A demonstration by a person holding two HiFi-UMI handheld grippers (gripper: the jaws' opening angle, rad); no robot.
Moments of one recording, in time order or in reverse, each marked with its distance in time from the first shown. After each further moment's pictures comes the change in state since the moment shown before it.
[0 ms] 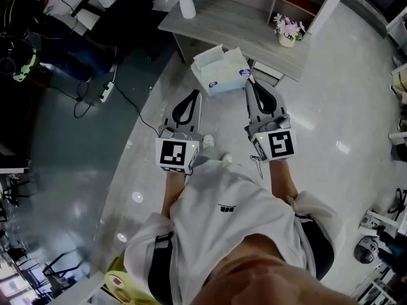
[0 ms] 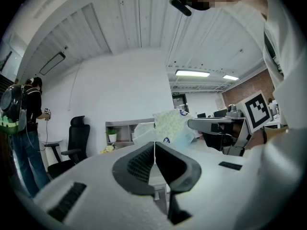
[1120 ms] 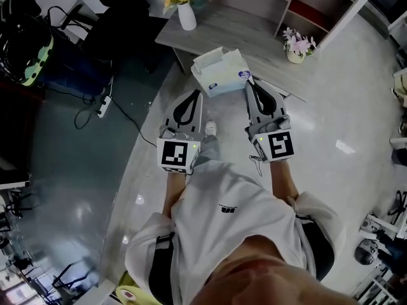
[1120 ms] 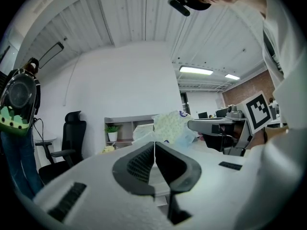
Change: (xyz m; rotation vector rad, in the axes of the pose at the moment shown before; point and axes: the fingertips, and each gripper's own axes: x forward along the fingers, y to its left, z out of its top) left arm 0.118 0.097 -0.032 -0.008 0.004 -0.028; right arm 0.137 -0.046 -0.053 -0.009 0.028 -0.008
